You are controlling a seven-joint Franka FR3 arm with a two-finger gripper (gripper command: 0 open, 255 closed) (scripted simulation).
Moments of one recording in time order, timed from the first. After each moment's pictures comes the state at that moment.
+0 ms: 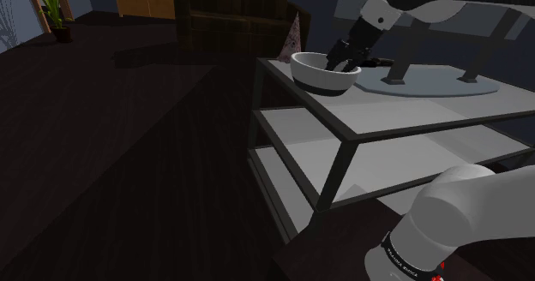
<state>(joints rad) -0.15 -0.72 -0.08 -2.34 0.11 1.93 -0.10</state>
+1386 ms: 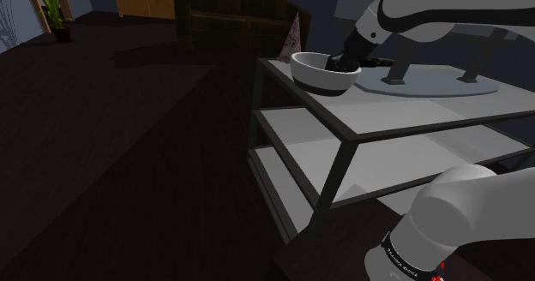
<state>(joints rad) -0.16 -0.74 -0.06 -2.46 0.12 2.09 -0.08</state>
